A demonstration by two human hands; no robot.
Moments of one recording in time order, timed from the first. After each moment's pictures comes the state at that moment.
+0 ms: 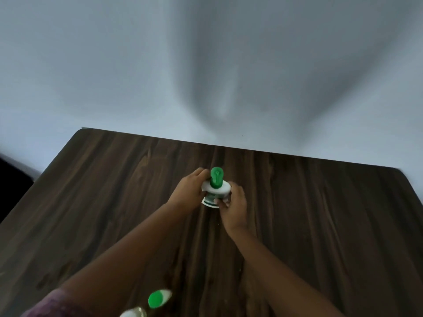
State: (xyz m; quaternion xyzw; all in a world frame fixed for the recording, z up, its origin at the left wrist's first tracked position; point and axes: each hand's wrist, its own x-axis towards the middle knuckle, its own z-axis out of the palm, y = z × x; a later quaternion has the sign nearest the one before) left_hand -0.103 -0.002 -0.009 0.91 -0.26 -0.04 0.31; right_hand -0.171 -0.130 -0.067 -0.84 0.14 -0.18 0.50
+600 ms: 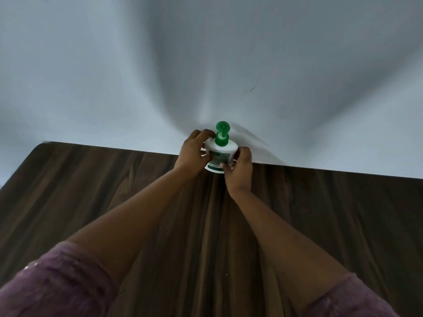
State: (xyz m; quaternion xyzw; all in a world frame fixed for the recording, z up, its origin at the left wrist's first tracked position) left_hand 0.079 -0.053 -0.039 0.86 -0.22 -0.01 0.46; right_hand 0.015 -0.170 -0.074 -0.84 0.21 -0.21 0.45
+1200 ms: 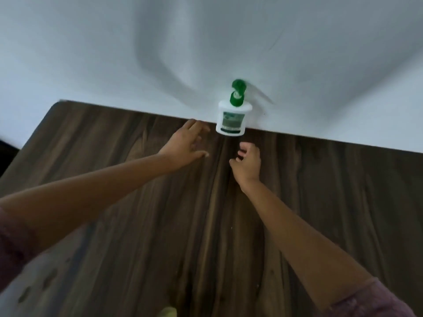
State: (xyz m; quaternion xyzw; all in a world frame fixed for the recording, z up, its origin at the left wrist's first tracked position) left_hand 0.024 0.021 -0.040 0.89 -0.27 -0.09 0.35; right_hand -0.045 -0.154 -0.091 -0.80 0.26 -0.07 0.54
